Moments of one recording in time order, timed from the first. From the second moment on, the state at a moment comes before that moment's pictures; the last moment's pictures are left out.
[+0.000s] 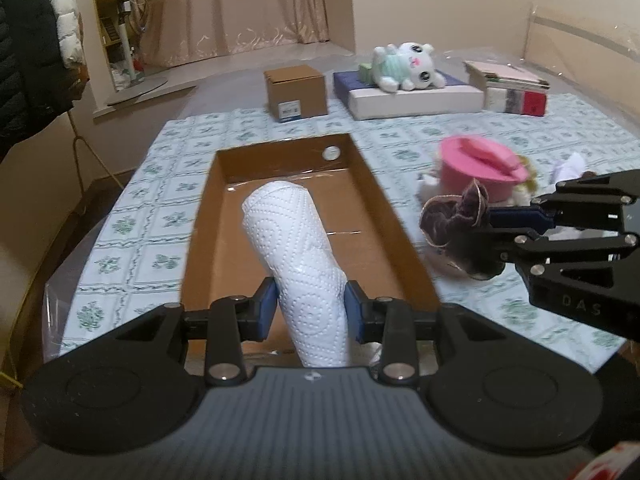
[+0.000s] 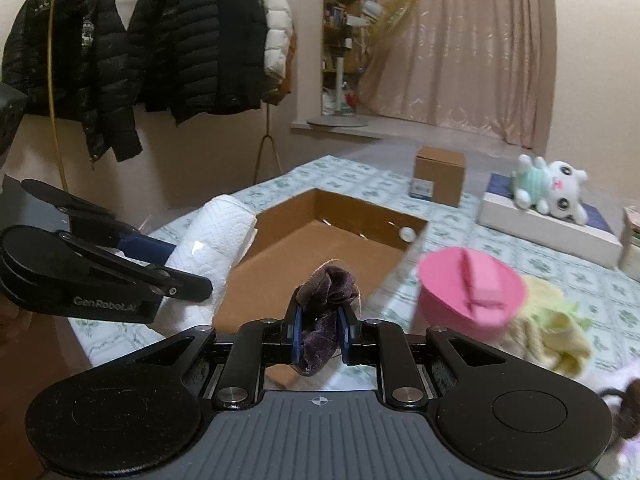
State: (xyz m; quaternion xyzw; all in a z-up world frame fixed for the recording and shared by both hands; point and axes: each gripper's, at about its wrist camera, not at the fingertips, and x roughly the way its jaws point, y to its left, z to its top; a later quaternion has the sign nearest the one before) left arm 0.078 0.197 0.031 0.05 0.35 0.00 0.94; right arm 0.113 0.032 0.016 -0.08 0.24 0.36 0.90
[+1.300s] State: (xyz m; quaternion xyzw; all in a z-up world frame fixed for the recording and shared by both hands) left arm 0.065 0.216 0.020 0.01 0.31 0.10 0.94; right arm 0.109 0.018 -0.010 -0.05 0.27 0.35 0.90
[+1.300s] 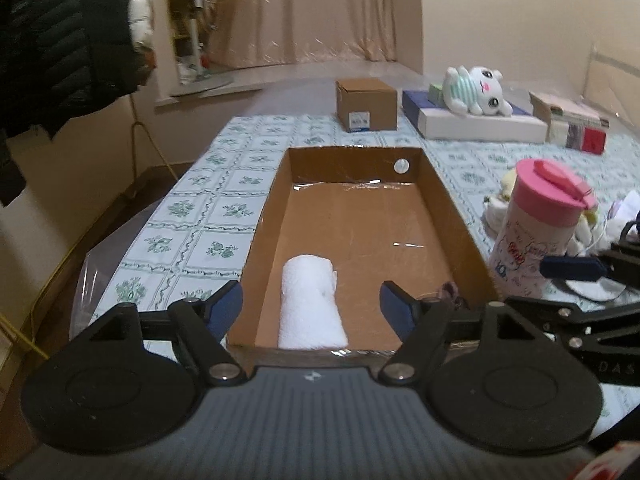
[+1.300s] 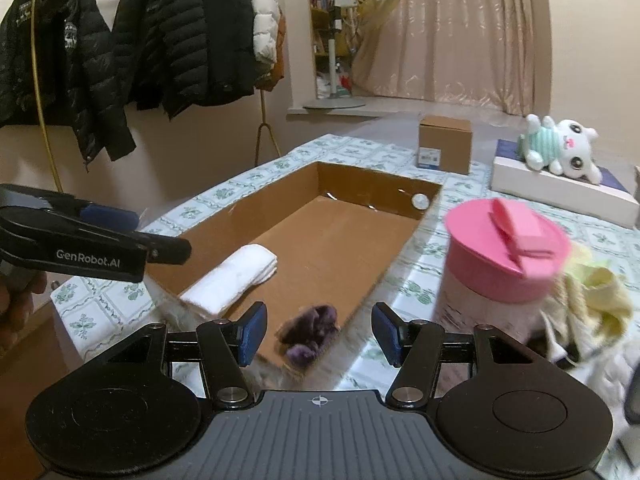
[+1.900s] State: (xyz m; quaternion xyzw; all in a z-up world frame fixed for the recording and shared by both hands) left arm 0.029 0.112 0.025 -0.05 0.28 0.11 0.95; right arm 0.068 -0.128 0.013 -0.01 0.26 0.23 0.94
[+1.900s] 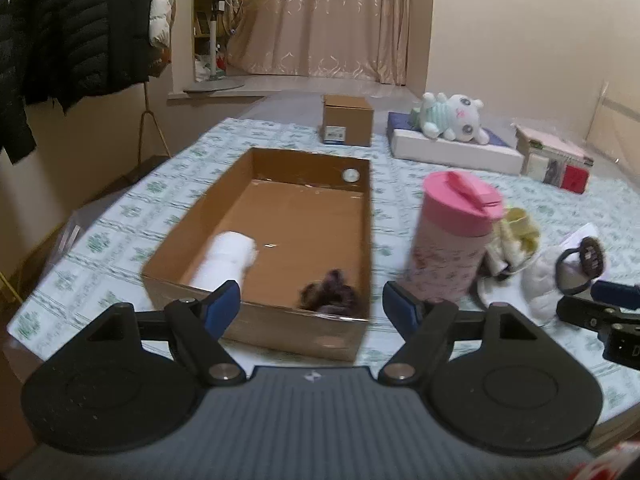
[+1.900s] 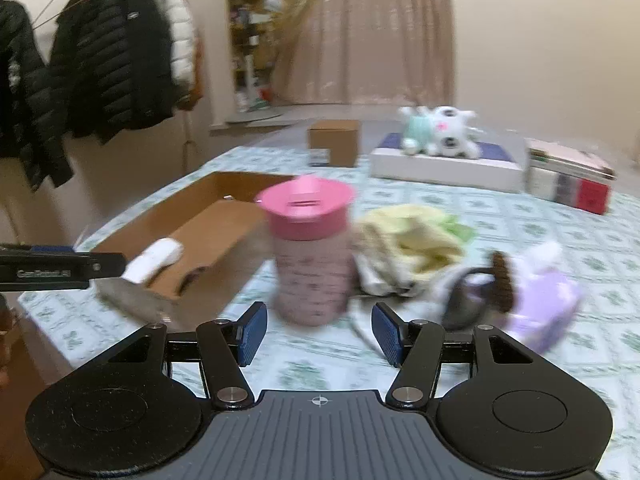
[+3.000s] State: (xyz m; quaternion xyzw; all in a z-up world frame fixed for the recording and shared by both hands) left arm 0.074 -0.005 -0.008 0.00 0.35 -0.05 0.94; right arm 0.092 -0.248 0.005 0.02 0.27 0.15 0.95
